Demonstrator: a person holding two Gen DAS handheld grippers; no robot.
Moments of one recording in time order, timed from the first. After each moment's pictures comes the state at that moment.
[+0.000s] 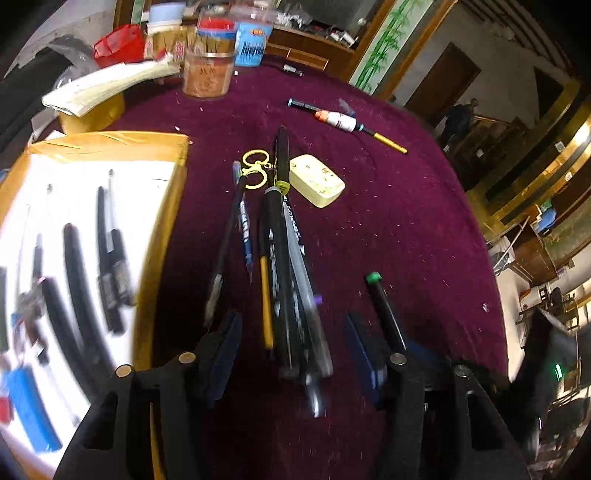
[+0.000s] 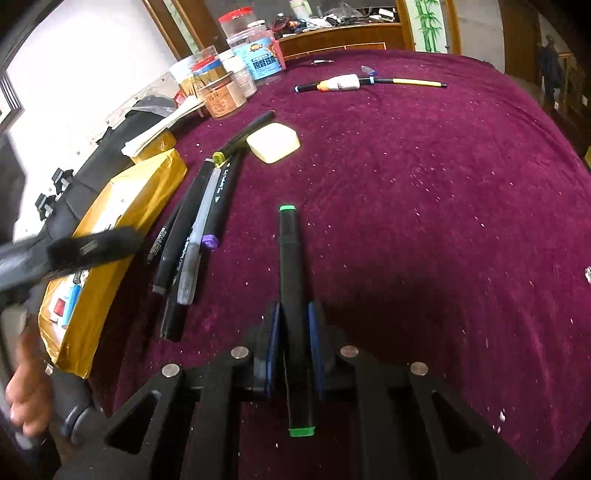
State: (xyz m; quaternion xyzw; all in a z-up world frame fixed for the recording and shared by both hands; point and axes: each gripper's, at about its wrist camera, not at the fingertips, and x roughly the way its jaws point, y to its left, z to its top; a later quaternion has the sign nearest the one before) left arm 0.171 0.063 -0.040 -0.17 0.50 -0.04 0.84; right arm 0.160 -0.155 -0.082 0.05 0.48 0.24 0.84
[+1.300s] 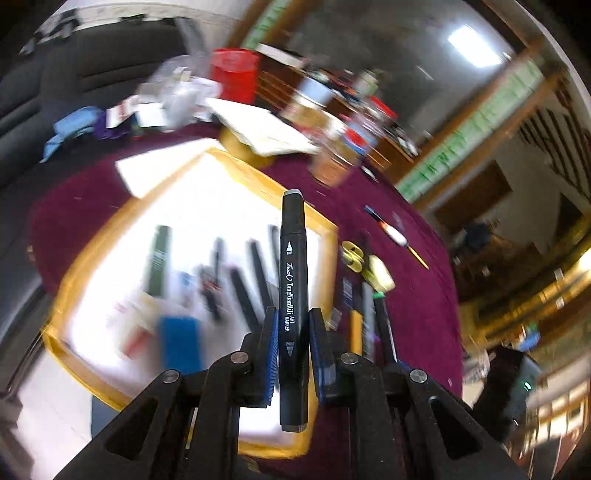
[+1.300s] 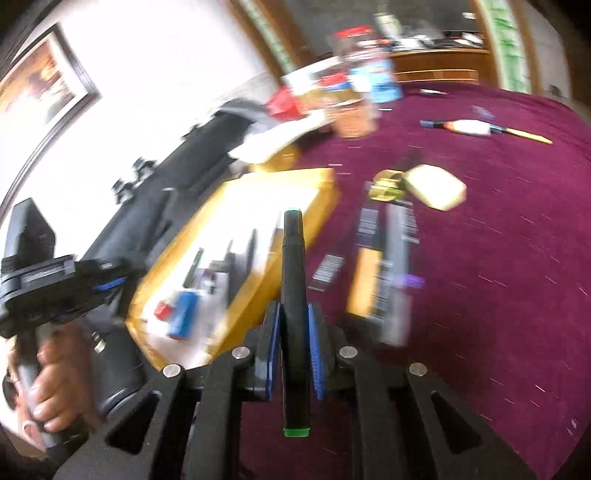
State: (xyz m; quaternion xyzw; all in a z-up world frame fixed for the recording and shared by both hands) left arm 0.035 0.223 0.025 -0.34 0.37 0.07 0.86; right arm 0.124 -0.051 -0.018 0.06 0.43 0.40 0.81
